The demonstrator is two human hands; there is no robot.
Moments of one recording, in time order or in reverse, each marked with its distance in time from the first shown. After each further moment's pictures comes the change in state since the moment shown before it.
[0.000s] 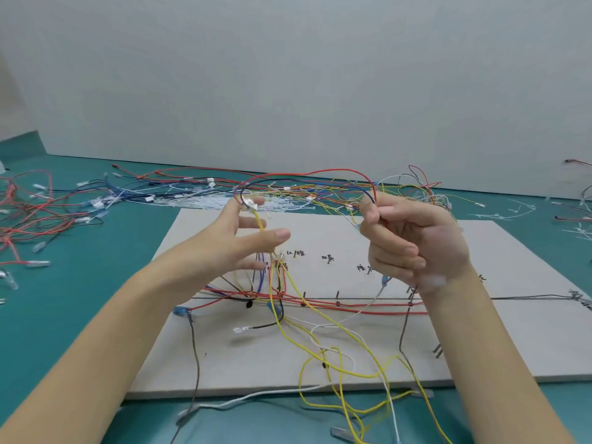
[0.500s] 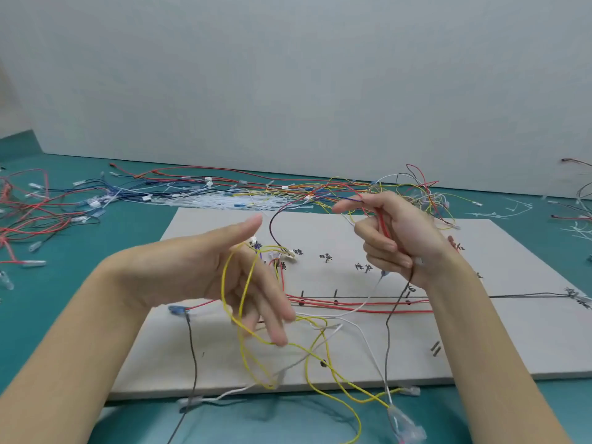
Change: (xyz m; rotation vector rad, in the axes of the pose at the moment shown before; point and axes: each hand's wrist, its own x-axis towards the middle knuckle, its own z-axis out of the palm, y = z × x) left_hand -0.011 -0.001 -0.024 -0.174 -0.776 -0.129; right_hand 0.004 0.003 -0.007 -0.453 0.674 0.073
